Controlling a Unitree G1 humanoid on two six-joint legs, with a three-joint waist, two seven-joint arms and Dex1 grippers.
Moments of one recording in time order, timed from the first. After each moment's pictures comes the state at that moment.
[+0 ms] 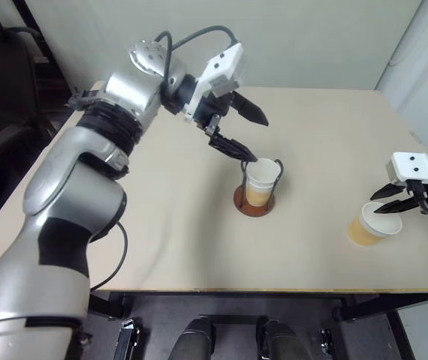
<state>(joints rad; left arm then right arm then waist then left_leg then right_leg) -1.61 0.56 -0.77 0.92 -0.65 0.04 -1.58 -0.84 -1.24 0.34 0.45 0.08 0.00 1.61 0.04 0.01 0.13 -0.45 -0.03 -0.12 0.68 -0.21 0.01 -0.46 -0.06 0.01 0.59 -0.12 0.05</state>
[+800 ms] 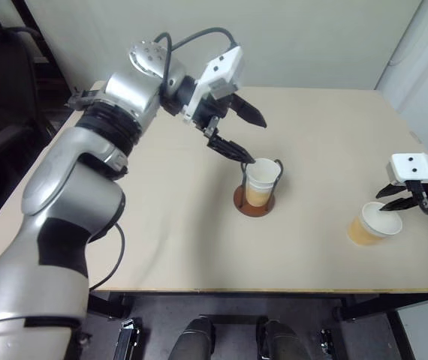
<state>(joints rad) -1.61 0.57 -0.79 0.92 -0.65 0.03 -1.58 -0.92 -1.19 0.37 0.60 -0.06 -0.13 1.61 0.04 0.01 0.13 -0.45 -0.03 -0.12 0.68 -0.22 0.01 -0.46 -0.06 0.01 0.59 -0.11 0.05</state>
